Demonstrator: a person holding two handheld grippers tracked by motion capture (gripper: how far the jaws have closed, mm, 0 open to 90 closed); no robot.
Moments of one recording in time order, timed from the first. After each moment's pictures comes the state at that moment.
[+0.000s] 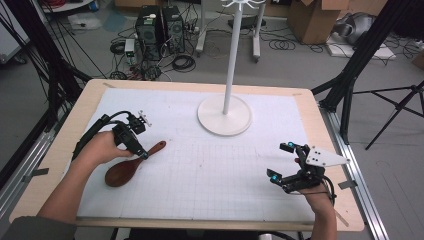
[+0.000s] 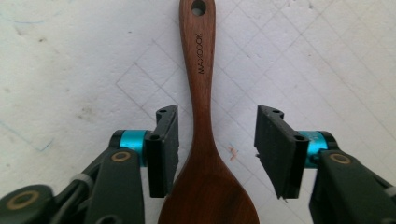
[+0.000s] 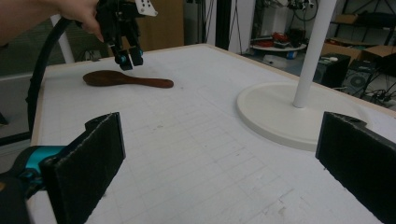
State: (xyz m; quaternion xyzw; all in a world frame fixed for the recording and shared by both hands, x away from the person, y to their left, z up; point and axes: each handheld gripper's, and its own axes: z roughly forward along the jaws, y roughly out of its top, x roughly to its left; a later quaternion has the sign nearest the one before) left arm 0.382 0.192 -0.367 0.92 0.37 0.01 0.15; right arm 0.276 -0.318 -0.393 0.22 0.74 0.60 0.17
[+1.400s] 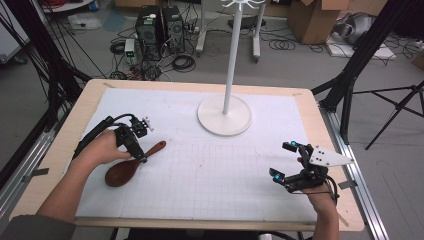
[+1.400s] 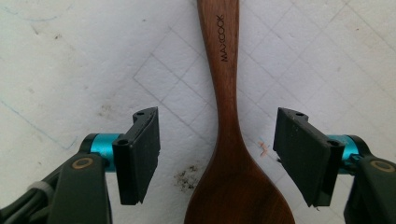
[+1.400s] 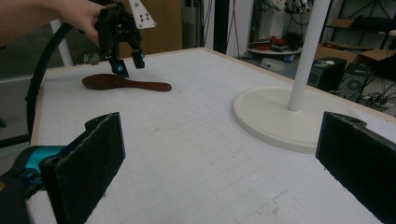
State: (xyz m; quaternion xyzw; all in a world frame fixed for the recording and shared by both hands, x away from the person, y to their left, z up) left arm 0.386 0.185 -0.380 0.94 0.33 0.04 0.09; right arm 0.276 -0.324 -0.390 0.22 0.74 0.61 0.18
